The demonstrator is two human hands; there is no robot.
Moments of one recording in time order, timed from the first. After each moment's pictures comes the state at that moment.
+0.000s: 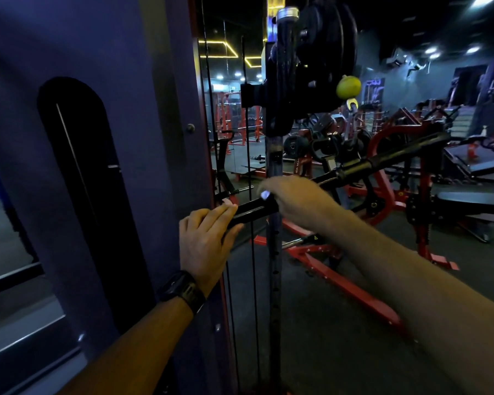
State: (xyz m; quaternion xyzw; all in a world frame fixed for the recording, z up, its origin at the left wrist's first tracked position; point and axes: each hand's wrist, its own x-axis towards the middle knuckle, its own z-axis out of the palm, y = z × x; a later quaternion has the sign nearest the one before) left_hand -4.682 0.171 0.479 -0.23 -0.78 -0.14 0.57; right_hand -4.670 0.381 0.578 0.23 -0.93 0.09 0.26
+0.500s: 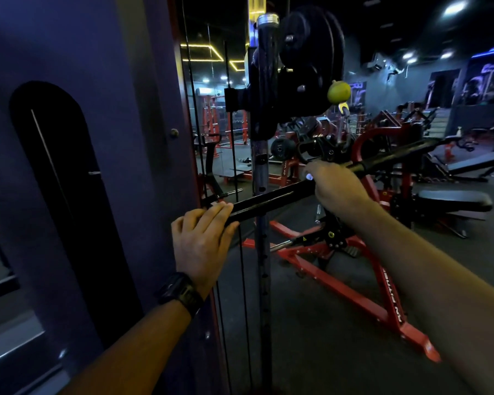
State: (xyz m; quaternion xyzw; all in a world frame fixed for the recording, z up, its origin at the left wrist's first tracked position) left_hand -4.680 0.192 0.488 -0.21 -0.77 -0.13 0.59; right_hand -4.669 0.450 0.593 0.02 -0.95 0.03 0.30
